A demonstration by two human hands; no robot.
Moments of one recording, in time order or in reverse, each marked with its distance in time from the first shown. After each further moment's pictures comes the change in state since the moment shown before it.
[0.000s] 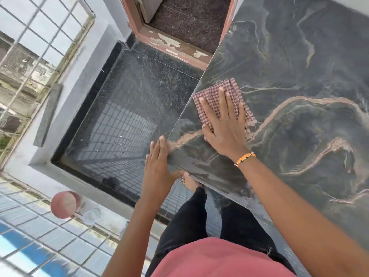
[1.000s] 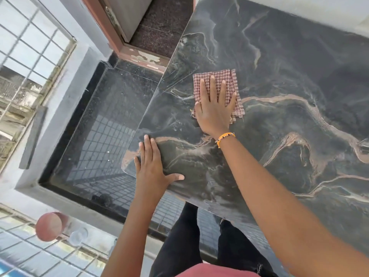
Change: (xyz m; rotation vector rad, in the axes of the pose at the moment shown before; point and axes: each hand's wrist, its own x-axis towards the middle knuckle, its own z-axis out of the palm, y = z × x) left_hand 0.004 0.080 0.047 0.314 -0.025 -0.003; right_hand 0.026 0.078 -0.017 0.126 0.074 0.265
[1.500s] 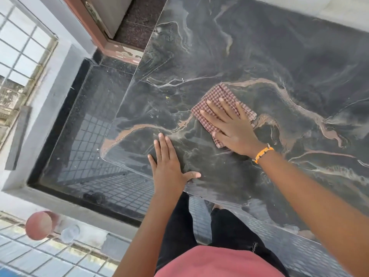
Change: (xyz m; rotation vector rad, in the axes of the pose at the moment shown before) left_hand -0.033 0.065 0.056 0.104 -0.007 0.045; right_hand -0.089 0.129 -0.026 -0.064 -0.174 -0.412
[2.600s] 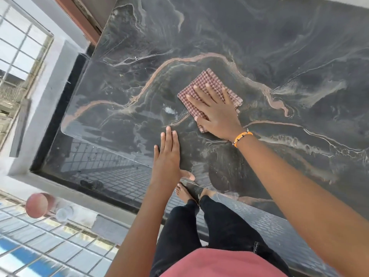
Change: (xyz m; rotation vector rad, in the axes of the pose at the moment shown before) left_hand -0.067 0.118 0.057 0.098 -0.106 0.137; right_hand -0.081 0.070 0.005 0.053 0.083 0.015
